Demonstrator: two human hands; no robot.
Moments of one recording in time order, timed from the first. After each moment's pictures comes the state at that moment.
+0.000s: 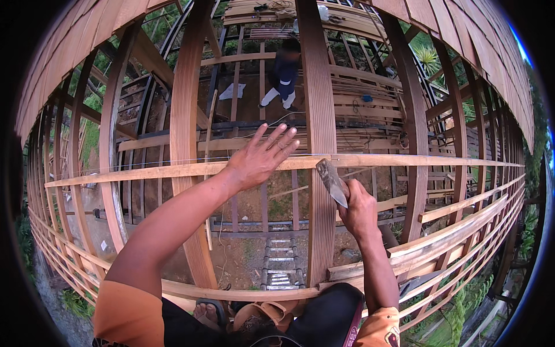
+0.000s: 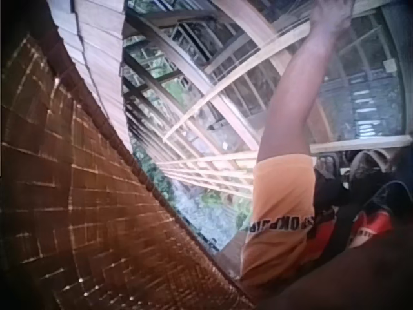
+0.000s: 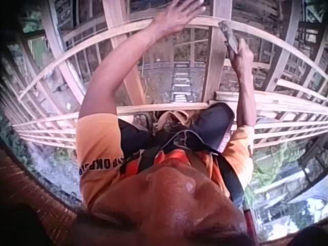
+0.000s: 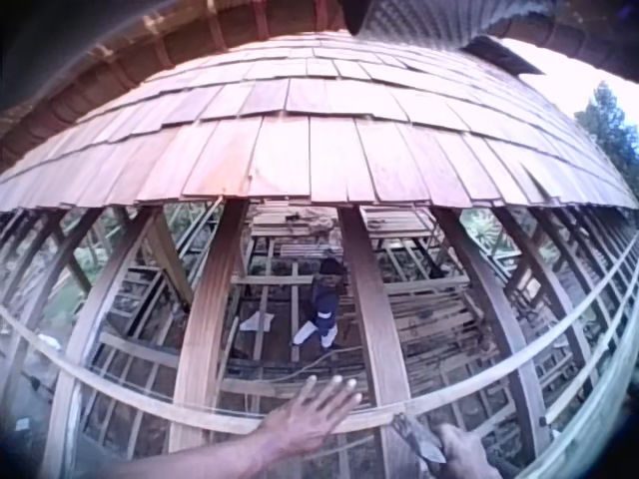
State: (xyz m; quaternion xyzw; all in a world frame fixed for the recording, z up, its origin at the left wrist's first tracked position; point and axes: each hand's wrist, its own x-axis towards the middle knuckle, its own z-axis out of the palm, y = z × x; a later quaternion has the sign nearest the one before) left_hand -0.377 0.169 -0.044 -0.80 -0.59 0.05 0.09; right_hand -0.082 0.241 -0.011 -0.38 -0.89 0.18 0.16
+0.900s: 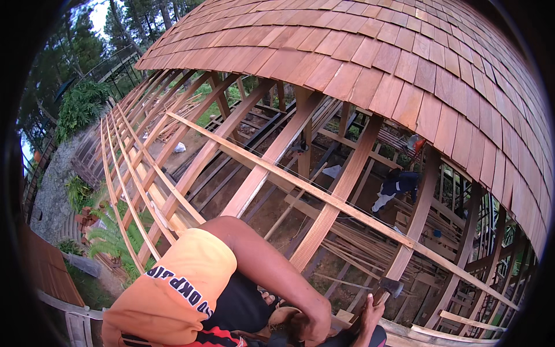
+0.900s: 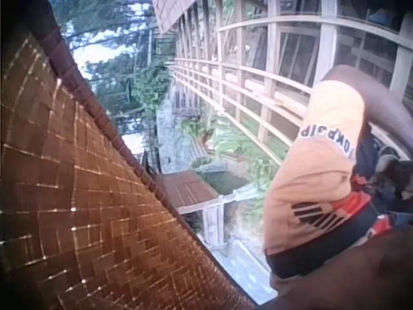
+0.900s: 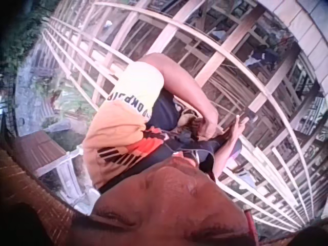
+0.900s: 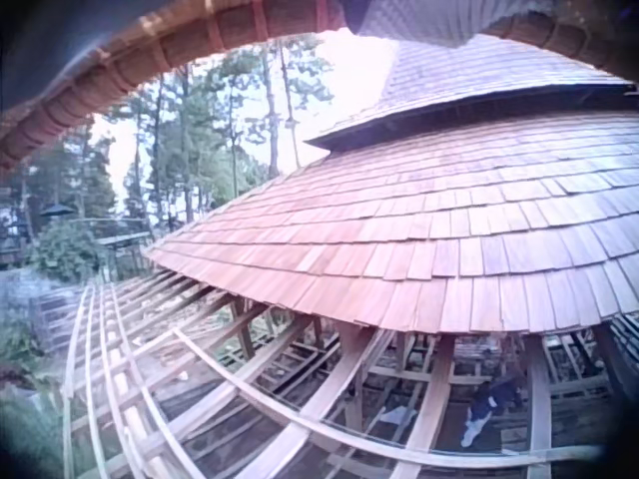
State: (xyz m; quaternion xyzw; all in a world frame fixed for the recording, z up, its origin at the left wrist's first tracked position) left_hand -0.199 -0.055 0.077 -0.86 -0.30 0.15 -0.39; right_hand -0.037 0.050 -0.037 -0.48 -0.65 0.55 0.22
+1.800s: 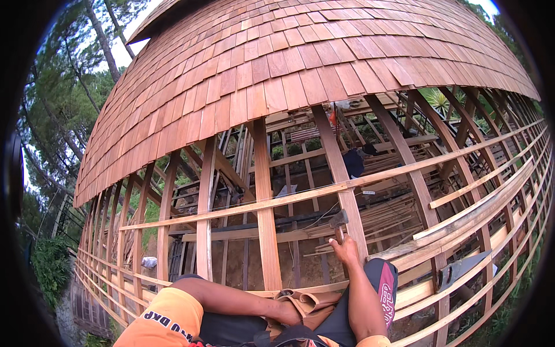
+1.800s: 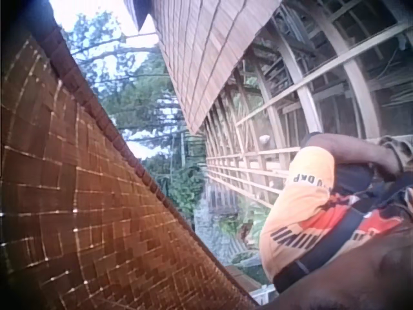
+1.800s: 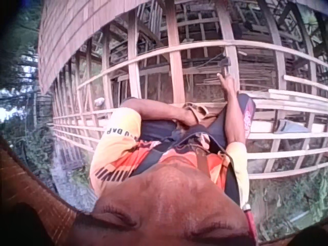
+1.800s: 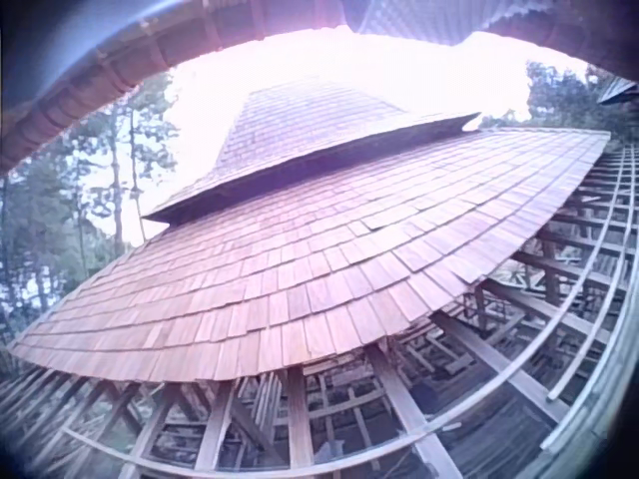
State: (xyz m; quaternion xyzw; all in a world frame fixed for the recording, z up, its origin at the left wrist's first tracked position) left_hand -0.188 -0.189 -0.016 -0.84 -0.29 0.24 -0.39; right_hand -0.075 0.051 -0.046 -0.53 -0.70 0.43 0.20
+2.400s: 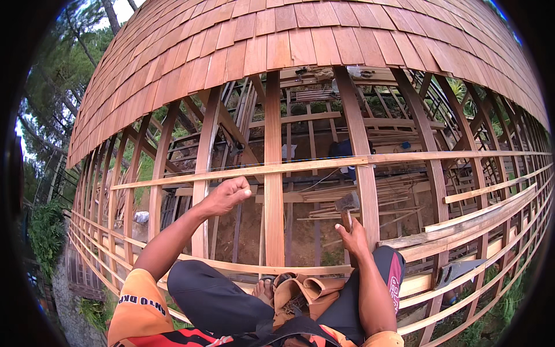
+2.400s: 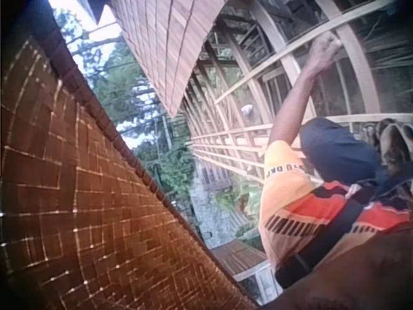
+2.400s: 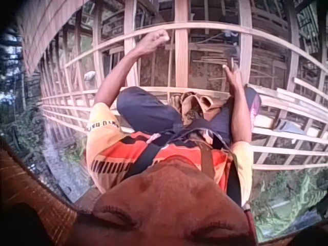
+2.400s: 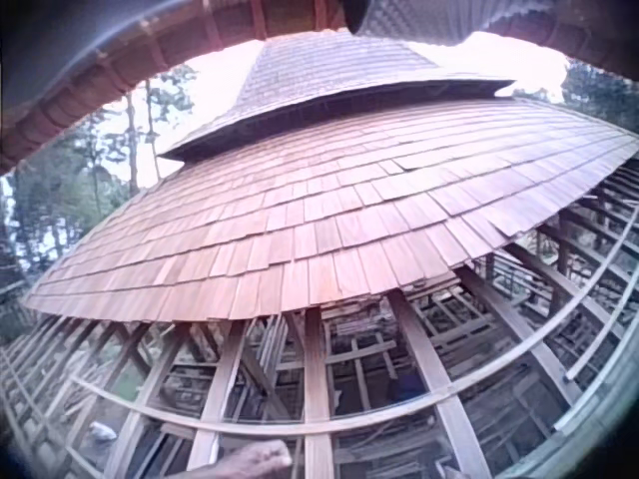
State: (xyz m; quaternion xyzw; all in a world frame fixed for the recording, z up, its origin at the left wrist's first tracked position) left_hand -0.445 -0.130 0.148 -0.54 -0.68 -0.31 -0.38; right_hand -0.088 0.032 -0.044 -0.45 -0.72 0.48 0.21
